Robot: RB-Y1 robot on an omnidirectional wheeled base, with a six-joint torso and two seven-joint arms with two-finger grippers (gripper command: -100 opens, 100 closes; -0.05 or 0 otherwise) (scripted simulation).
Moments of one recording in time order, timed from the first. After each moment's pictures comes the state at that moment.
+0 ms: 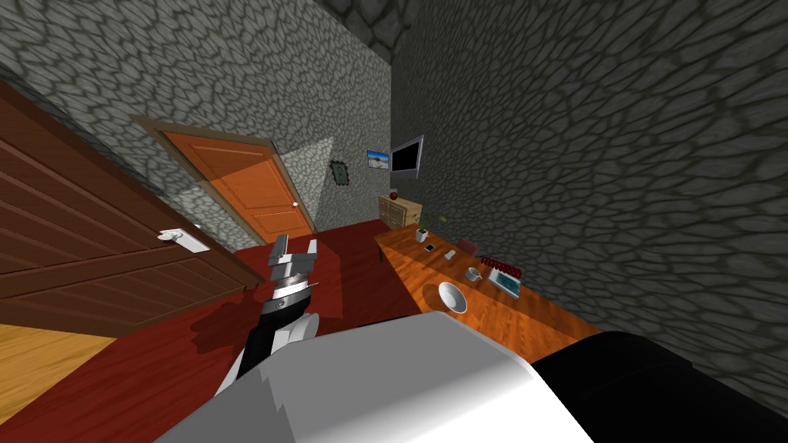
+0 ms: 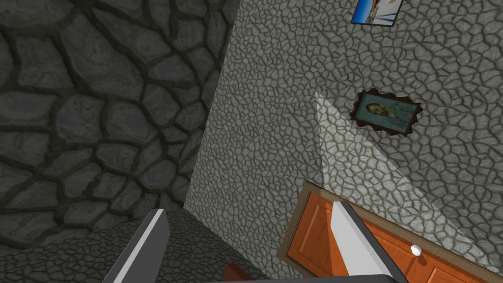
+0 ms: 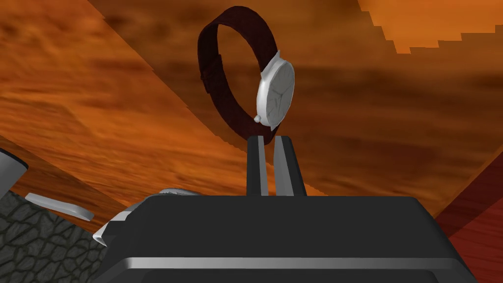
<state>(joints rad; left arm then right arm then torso) 0.49 -0.01 -0.01 -2.25 0.05 -0.49 0.15 0.27 -0.44 -0.13 -0.44 1.00 -0.32 0.85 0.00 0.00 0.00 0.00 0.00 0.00</state>
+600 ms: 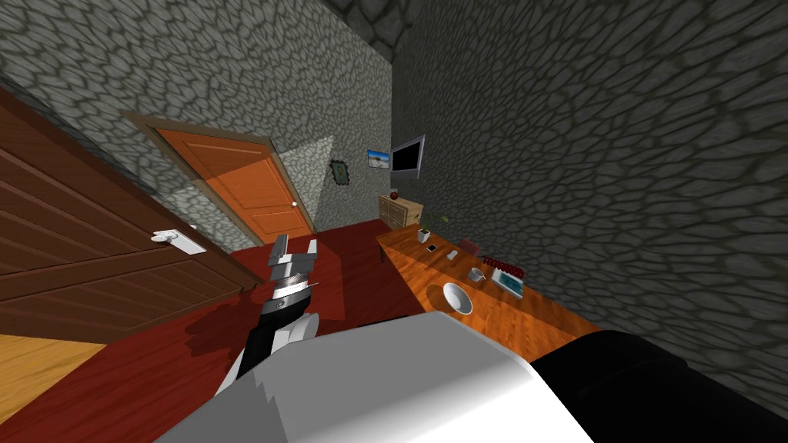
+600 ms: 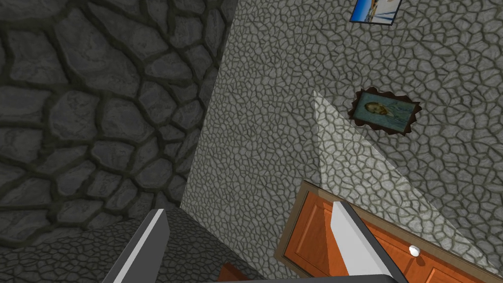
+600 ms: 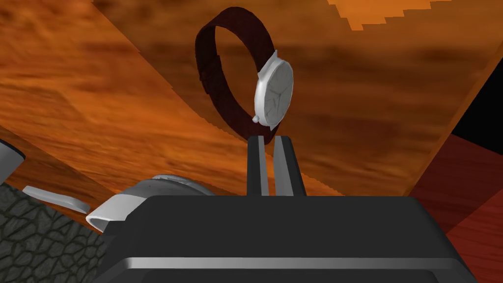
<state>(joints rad) 0.49 -0.01 -0.01 -2.25 0.05 -0.49 0.15 0.31 -0.48 -0.14 -0.45 1.01 -0.37 0.84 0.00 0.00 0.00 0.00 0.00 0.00</state>
